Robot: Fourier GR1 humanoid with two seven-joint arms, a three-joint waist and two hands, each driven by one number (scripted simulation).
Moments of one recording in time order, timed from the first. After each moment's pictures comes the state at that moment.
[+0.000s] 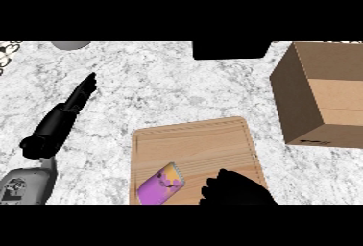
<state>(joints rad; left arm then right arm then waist) -0.19 0.28 0.02 -1.54 -0.11 -0.19 -0.07 -0.14 -0.43 0.77 -1.81 1.05 0.21 -0.22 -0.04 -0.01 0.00</state>
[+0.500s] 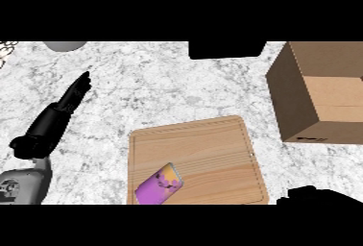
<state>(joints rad) -0.19 0.29 0.04 -1.56 -0.10 -0.20 -0.05 0.10 -0.80 0.38 -2.20 0.68 0.06 -0.55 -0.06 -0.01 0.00</state>
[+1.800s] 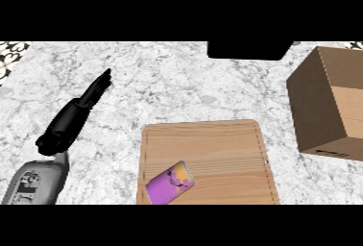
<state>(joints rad) -0.25 0.23 -0.02 -1.54 -0.14 -0.22 -0.07 -0.33 -1.02 -0.07 -1.37 0.28 0.36 -0.48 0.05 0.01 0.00</state>
